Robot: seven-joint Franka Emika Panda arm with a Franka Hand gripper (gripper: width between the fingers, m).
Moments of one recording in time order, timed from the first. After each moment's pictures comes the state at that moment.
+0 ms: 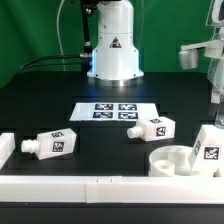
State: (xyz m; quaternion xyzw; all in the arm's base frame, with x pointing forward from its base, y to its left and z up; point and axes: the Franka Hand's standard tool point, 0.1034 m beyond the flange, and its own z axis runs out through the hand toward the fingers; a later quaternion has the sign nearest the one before) arm 0.646 0.119 0.108 0.79 0.61 0.01 0.10
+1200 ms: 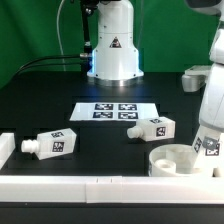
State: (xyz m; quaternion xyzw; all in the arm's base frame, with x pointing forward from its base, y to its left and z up) arm 0.622 0.128 0.065 0.88 0.47 -0.04 0.10
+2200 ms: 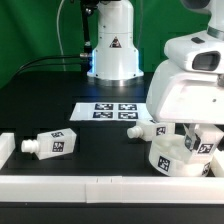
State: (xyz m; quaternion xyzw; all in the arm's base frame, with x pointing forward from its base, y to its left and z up) arm 0.643 0.111 0.064 0.99 0.07 -0.04 0.07
